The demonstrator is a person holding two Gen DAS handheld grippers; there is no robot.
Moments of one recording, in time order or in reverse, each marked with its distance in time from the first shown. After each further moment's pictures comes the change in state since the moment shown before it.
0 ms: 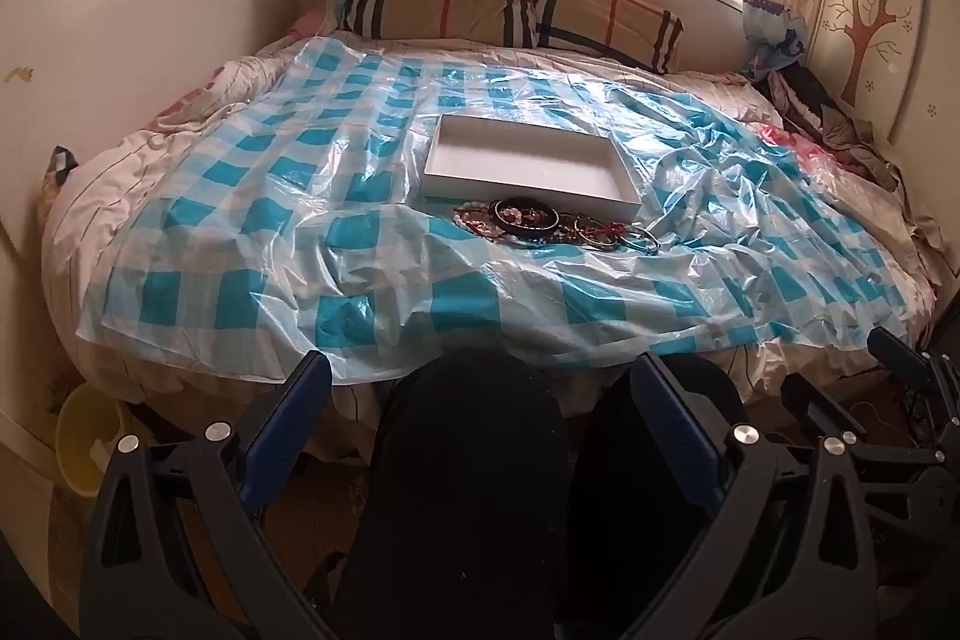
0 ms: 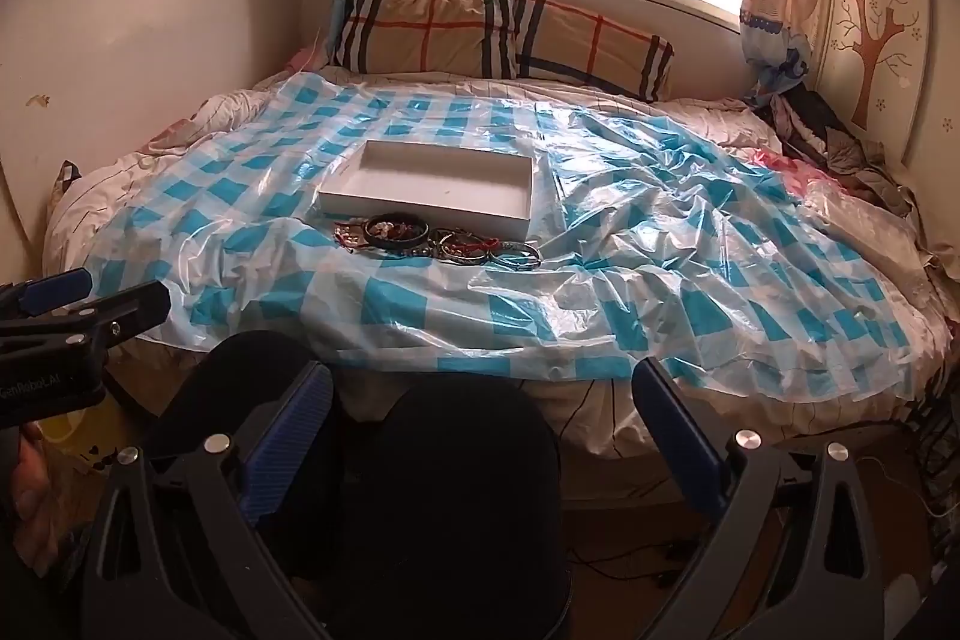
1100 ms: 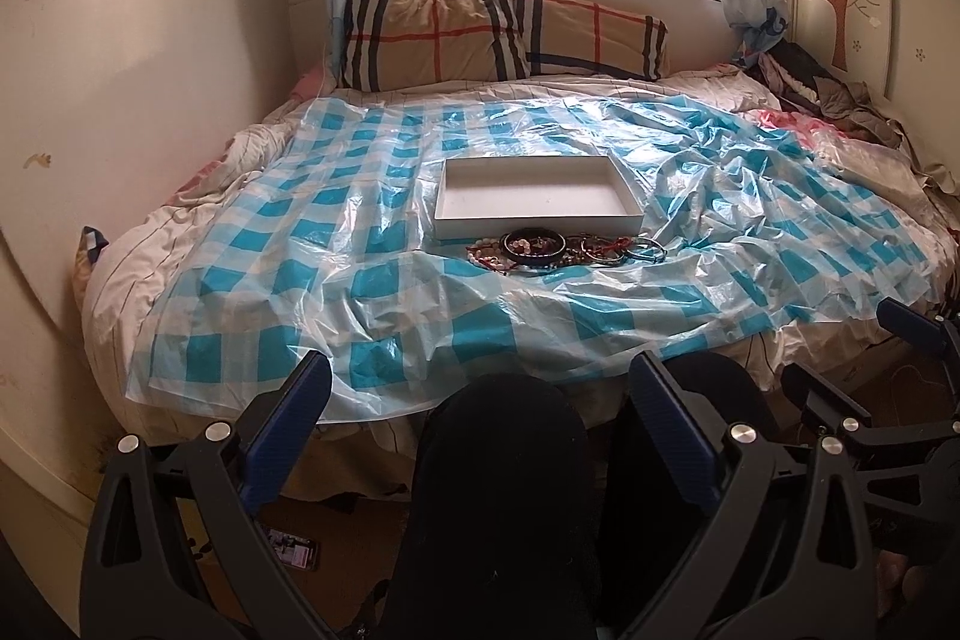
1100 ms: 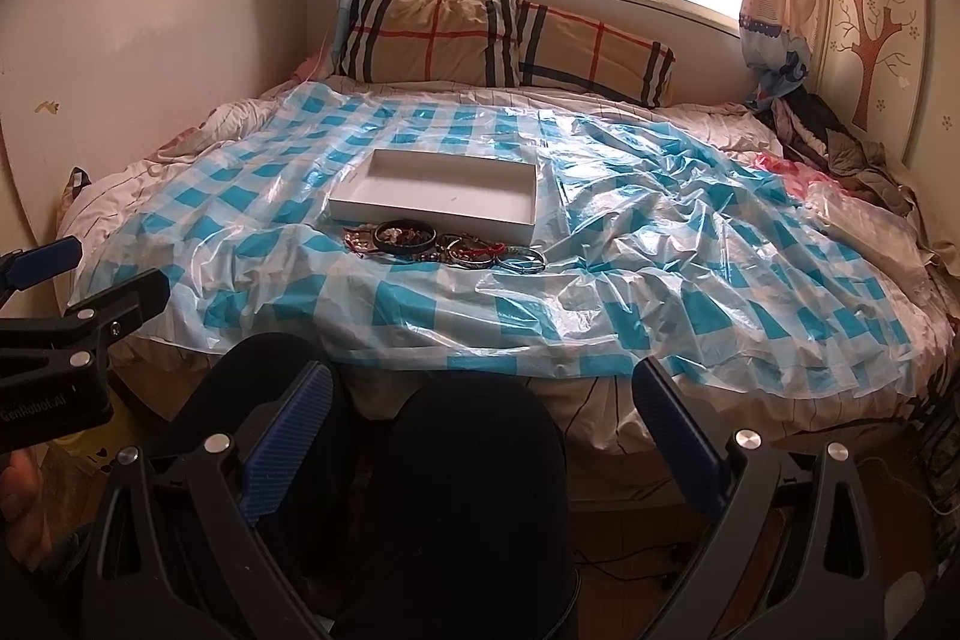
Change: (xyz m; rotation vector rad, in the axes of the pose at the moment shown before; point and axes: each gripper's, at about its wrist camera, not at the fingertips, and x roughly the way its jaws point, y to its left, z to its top) left arm -0.027 -0.013 -0.001 0.136 -0.076 0.063; right arm -0.009 0.006 0.002 -0.004 0.007 0.000
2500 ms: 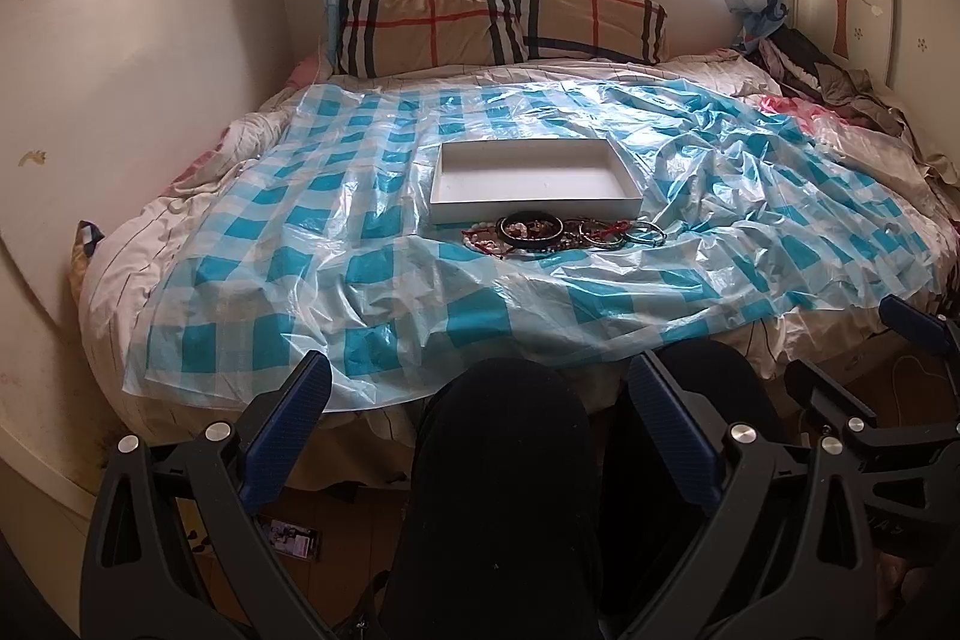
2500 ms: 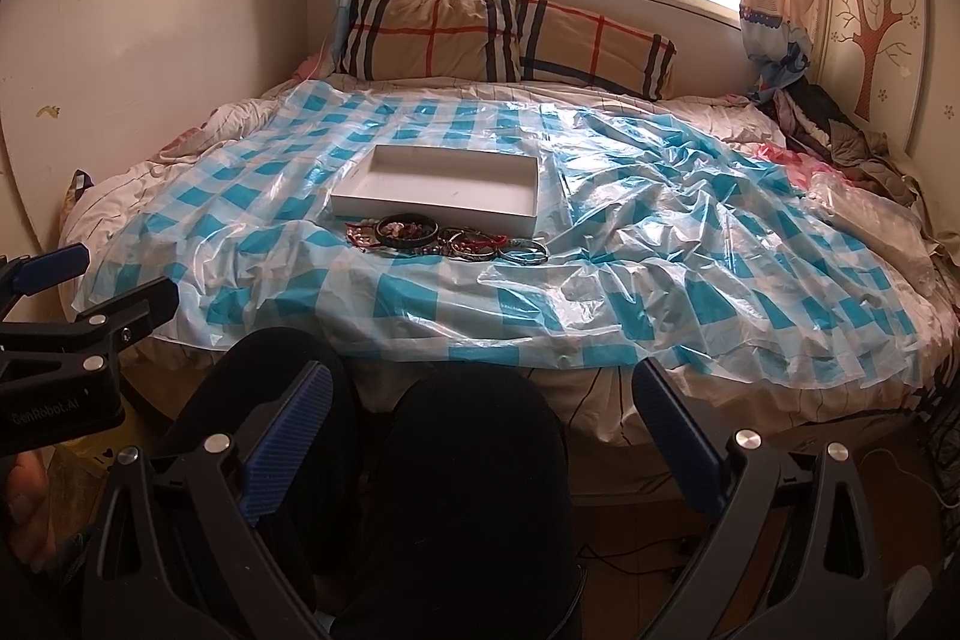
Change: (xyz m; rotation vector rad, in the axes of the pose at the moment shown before) left arm 0.003 -0.002 -0.010 -0.002 0.030 -0.008; right arm 0.001 -0.008 -0.005 0.017 0.000 0.010
